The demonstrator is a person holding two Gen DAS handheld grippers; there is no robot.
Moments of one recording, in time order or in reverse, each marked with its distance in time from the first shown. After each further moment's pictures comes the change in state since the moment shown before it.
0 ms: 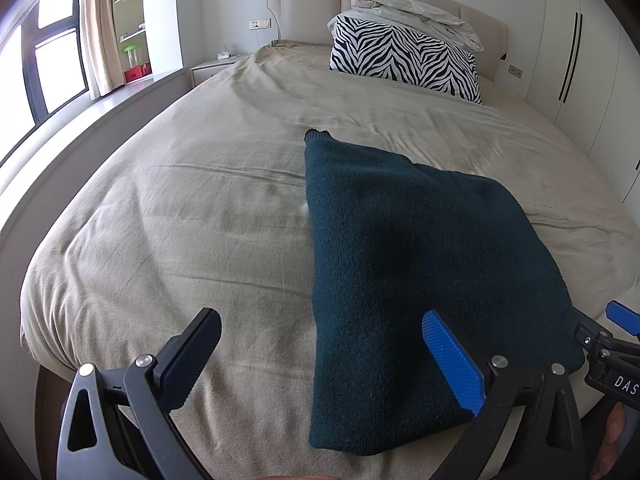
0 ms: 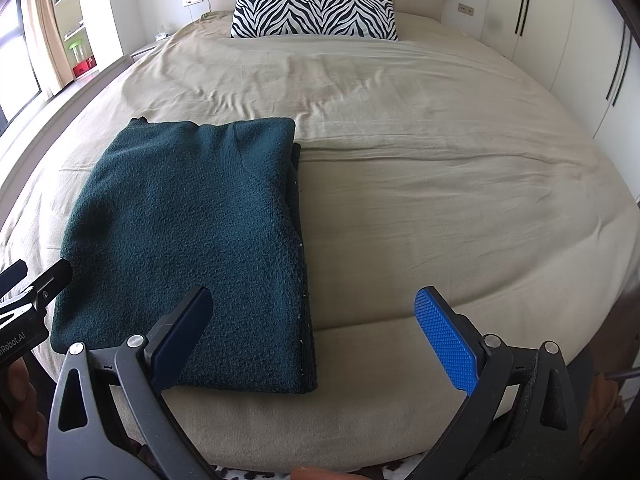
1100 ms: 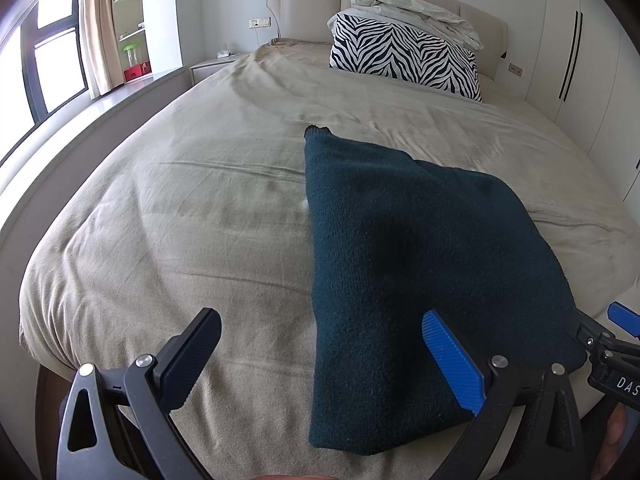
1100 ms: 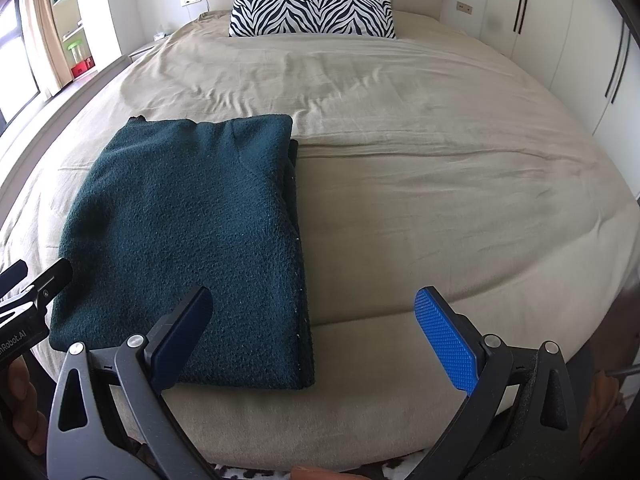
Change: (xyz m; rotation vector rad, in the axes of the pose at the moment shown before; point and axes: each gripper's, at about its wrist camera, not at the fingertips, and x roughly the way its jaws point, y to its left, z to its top) left arm 0.000 0.000 -0.002 -0.001 0.003 0.001; right arm 0.001 -0.002 -0.002 0.002 0.004 0.001
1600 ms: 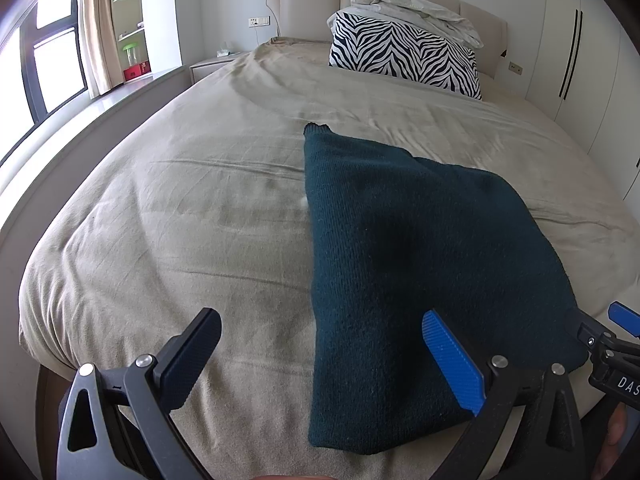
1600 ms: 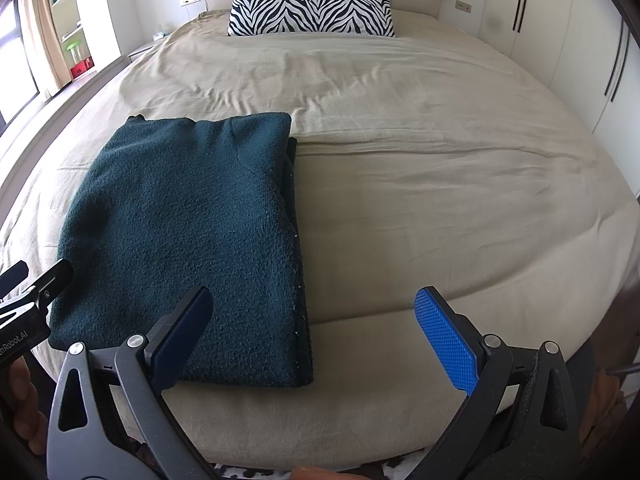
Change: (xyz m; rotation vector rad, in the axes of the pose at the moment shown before) left arm 0.001 0.000 -0.002 0.001 0.001 -0.001; right arm 0.001 -0.002 -0.003 0.004 0.003 0.000
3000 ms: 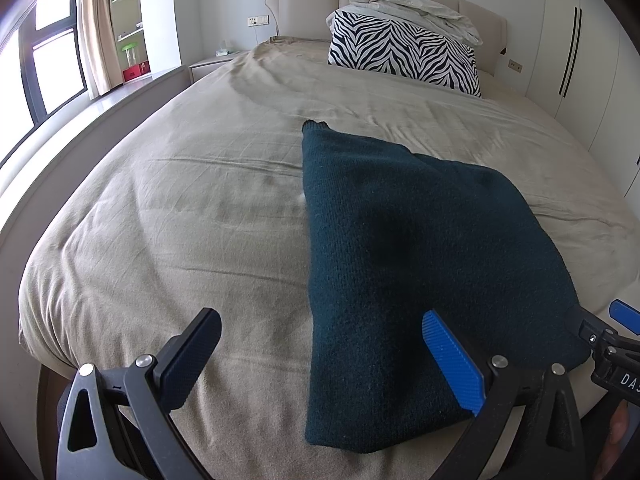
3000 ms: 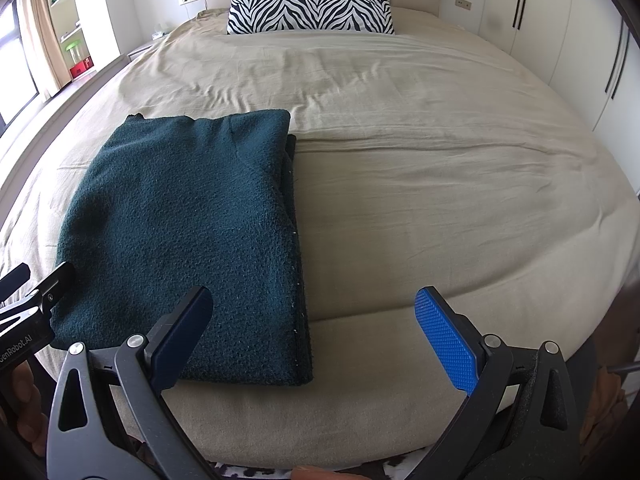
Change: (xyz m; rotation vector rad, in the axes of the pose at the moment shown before) left arm 0.002 0.002 -0.006 0.006 0.003 -0.001; right arm -0.001 -0.003 -0.005 0.001 0.005 0.004
